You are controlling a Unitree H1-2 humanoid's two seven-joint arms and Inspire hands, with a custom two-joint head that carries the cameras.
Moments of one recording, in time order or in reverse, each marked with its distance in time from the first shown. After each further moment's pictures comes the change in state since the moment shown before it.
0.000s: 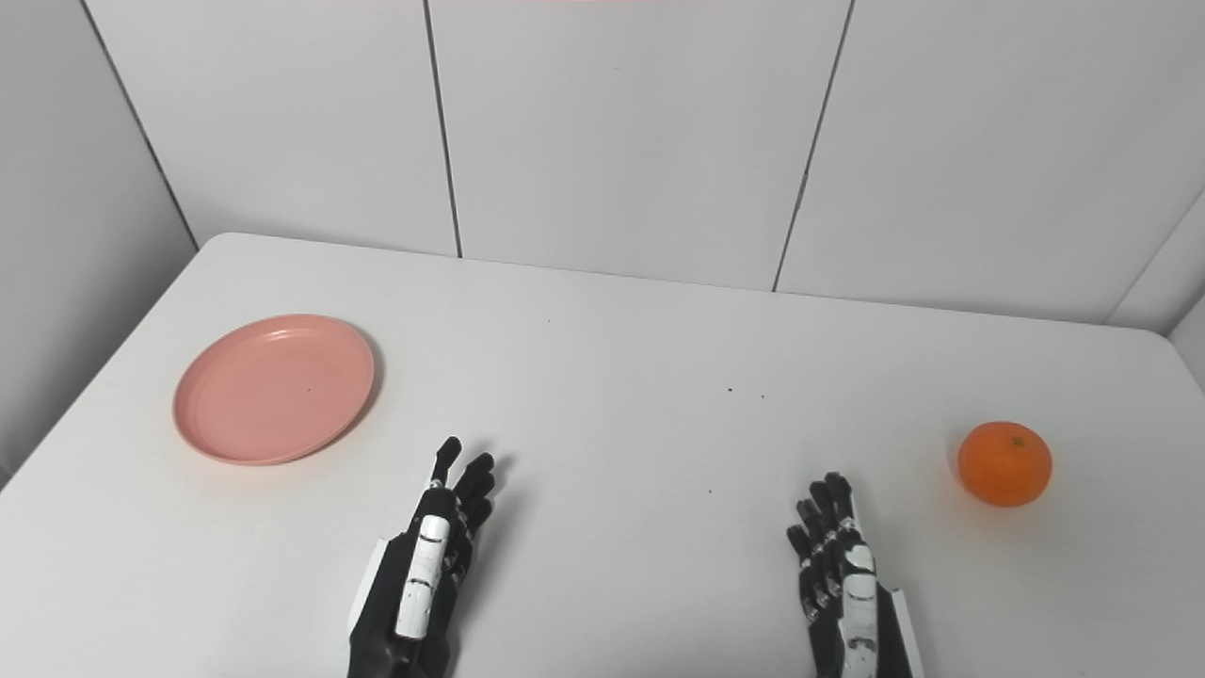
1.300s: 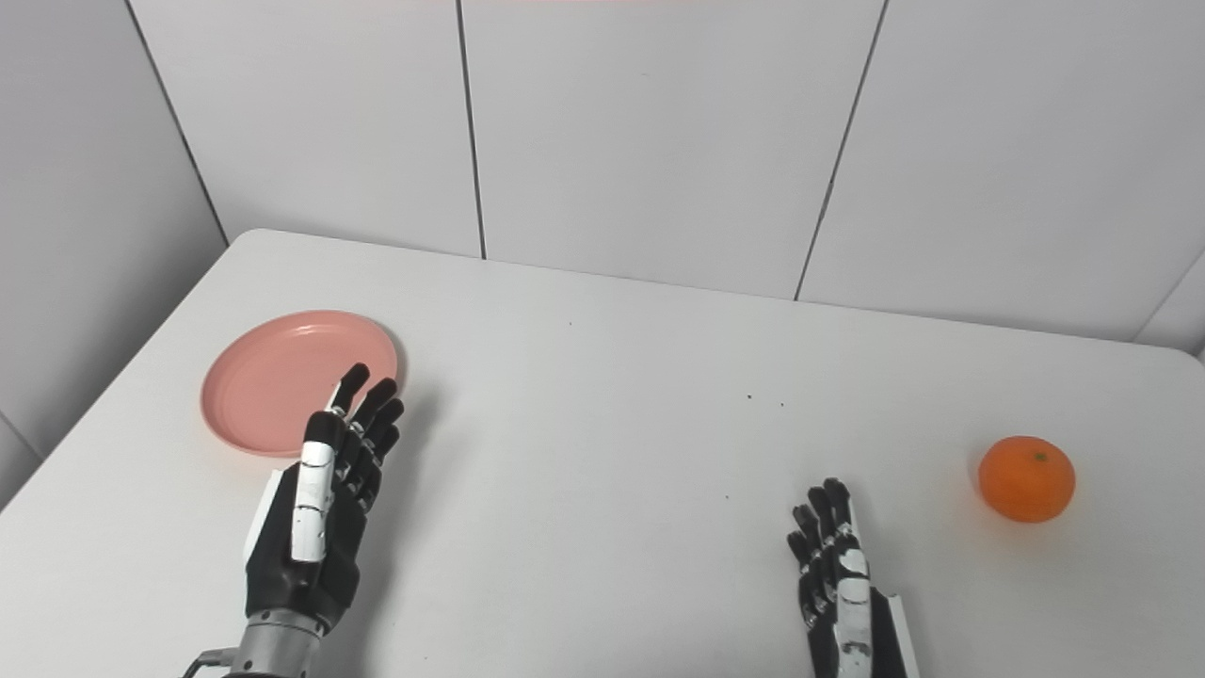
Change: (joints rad) left arm -0.165 0.065 0.258 -0.188 -0.095 0.162 -0.072; right arm 0.010 0.011 0.013 0.000 -0.037 0.000 -0.009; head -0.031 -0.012
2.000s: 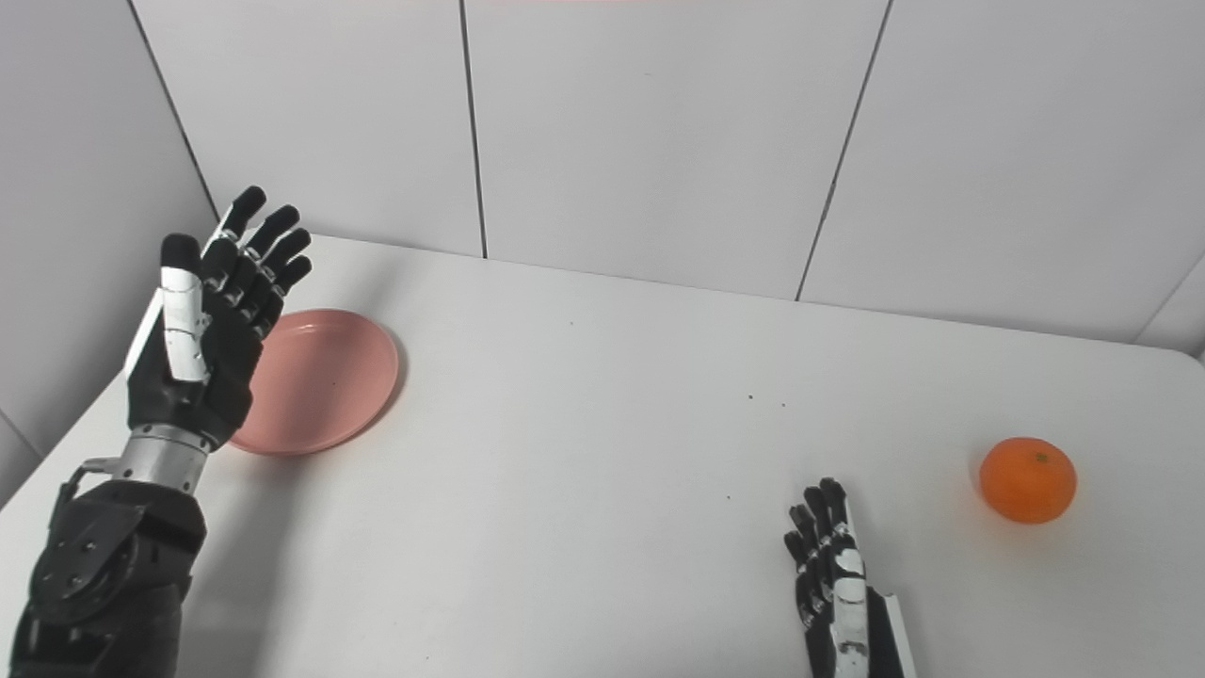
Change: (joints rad) left arm -0.344 0.324 0.192 0.089 -0.209 0.126 0.000; right arm 0.000 -0.001 0.005 0.003 0.001 0.000 -0.001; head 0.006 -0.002
